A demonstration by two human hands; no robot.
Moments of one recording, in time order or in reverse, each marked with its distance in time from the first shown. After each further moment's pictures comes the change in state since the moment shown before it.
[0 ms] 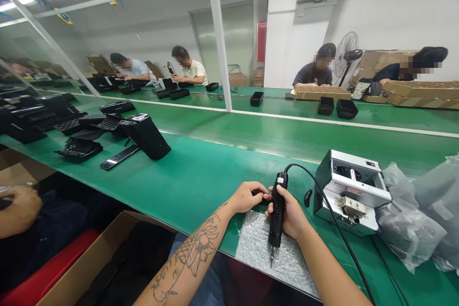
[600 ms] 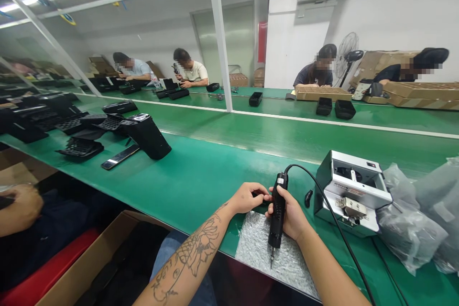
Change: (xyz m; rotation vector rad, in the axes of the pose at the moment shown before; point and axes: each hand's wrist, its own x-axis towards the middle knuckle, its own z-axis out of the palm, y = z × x) left_hand 0.000 0.001 0.001 0.014 0.003 0.004; right_hand 0.001 0.001 -0.001 -0.005 0.003 -0.001
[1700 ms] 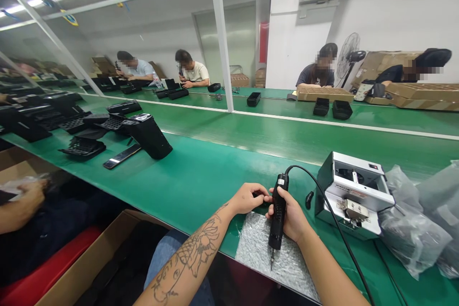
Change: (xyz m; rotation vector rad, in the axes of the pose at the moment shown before) left_hand 0.000 0.001 0.000 0.002 0.003 -0.014; right_hand -0.001 0.000 0.001 -0.010 -0.003 -0.003
